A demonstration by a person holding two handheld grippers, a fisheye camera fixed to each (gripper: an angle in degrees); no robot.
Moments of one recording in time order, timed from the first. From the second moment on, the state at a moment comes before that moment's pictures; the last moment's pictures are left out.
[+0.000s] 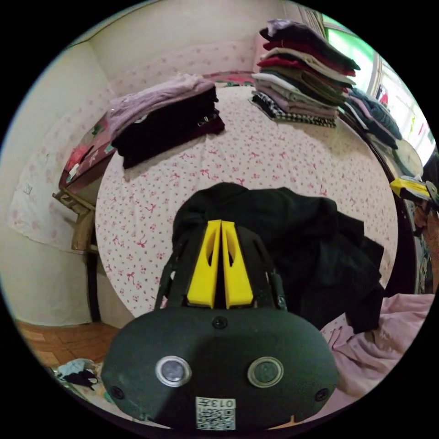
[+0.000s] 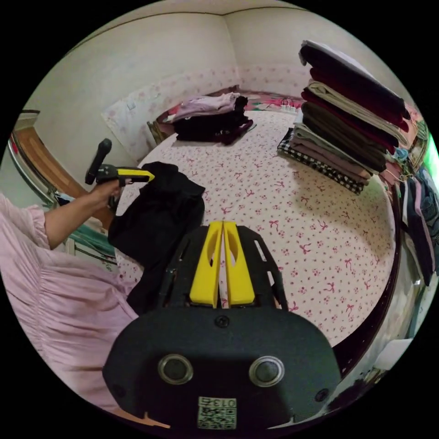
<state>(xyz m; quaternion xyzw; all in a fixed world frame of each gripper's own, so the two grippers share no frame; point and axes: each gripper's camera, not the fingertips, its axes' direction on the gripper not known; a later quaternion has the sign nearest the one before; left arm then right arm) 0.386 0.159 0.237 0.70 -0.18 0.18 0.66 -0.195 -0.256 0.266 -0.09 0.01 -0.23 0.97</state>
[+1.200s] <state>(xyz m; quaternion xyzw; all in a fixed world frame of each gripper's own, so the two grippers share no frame) 0.402 0.224 0.195 0.76 -0.09 0.19 0.61 -0.138 -0.297 0.168 0.04 0.13 -0.17 0.98</state>
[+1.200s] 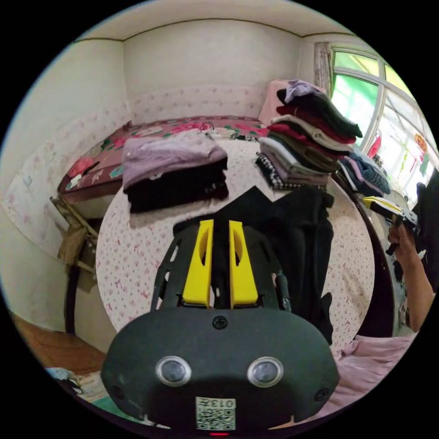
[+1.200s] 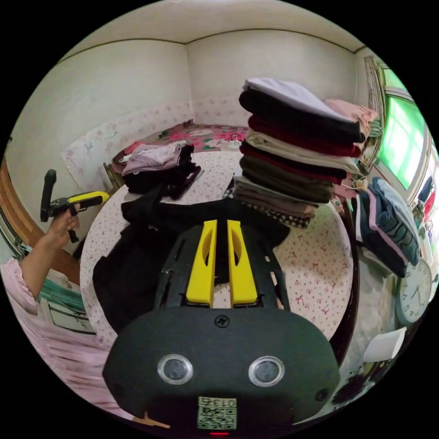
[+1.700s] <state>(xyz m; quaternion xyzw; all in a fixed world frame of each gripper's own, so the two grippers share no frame) 0.479 0.180 0.412 0.62 -0.34 0.32 0.63 -0.018 -0.262 0.247 -0.10 0.08 -0.04 0.99</state>
